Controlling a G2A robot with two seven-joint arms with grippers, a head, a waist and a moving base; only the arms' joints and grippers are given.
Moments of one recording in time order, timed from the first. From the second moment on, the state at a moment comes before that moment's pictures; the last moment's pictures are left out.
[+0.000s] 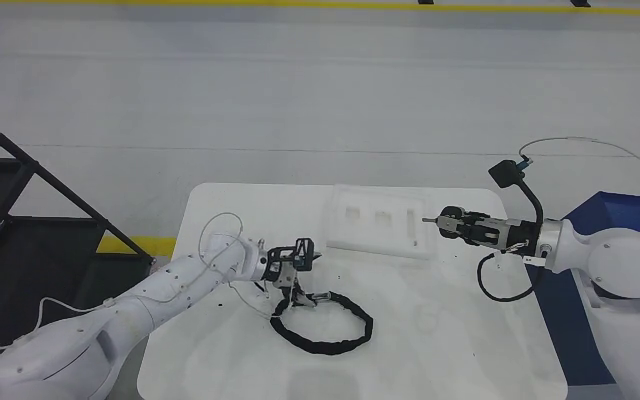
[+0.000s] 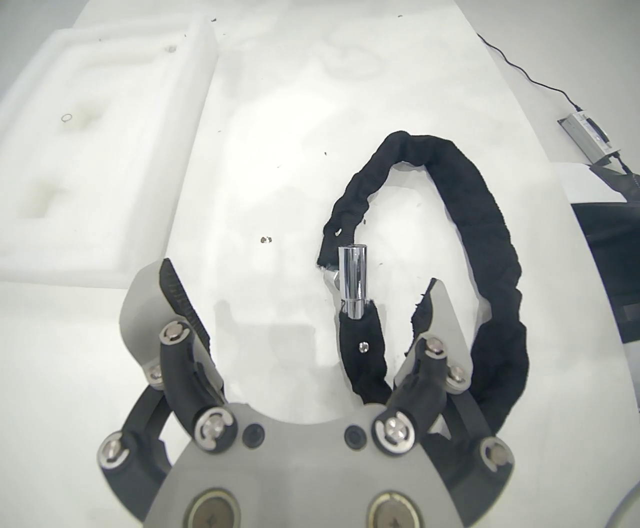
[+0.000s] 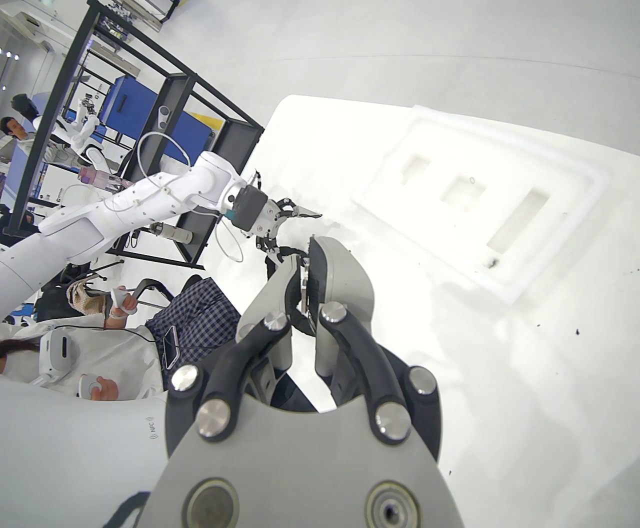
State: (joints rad) left arm 0.69 -0.92 -0.24 -1.10 1.28 -0.83 0.39; right arm -1.24 -0.93 1.53 -1.91 -0.07 -0.08 1.16
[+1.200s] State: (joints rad) left arm 0.84 -0.94 -0.34 -1.11 1.46 -0.69 0.43; right arm -1.24 -0.93 1.53 -1.91 -0.07 -0.08 1.16
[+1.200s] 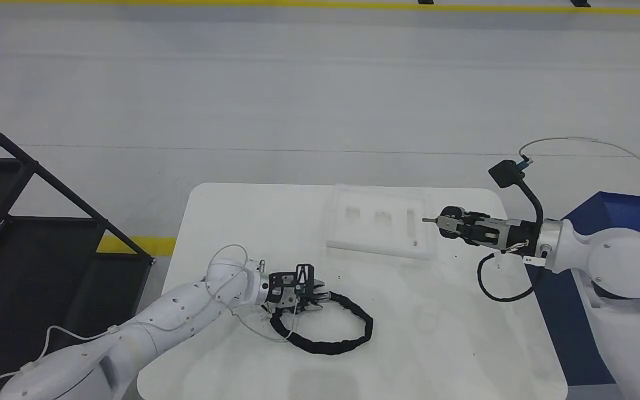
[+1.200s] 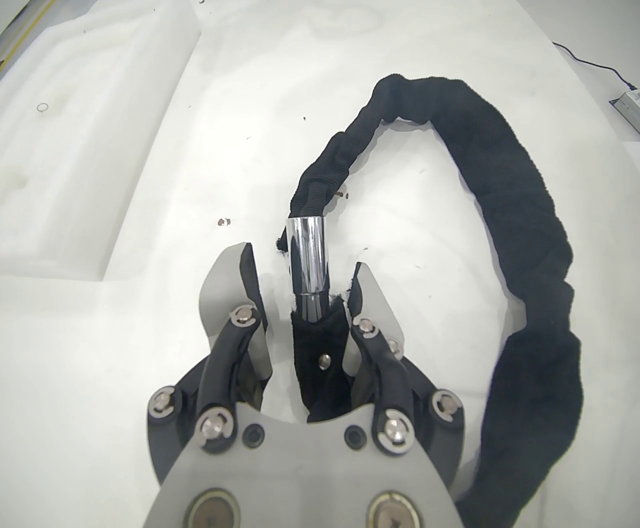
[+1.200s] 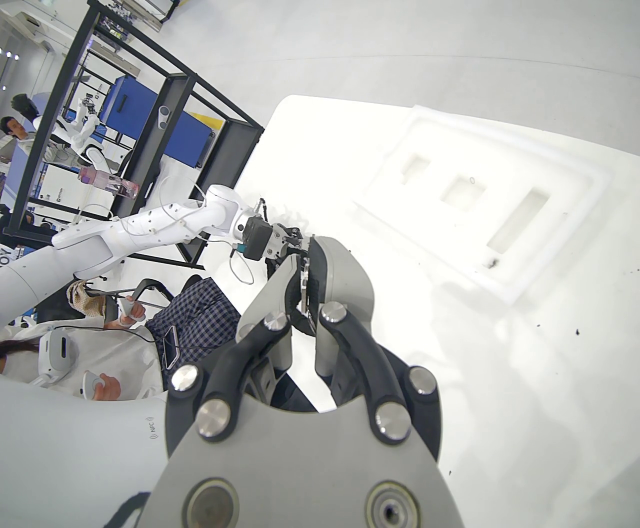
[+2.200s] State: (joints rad) left arm 0.69 -1.00 -0.42 -1.16 1.48 -0.98 0.84; right arm -1.25 -0.91 1.47 -2.00 -0.13 0.10 1.33
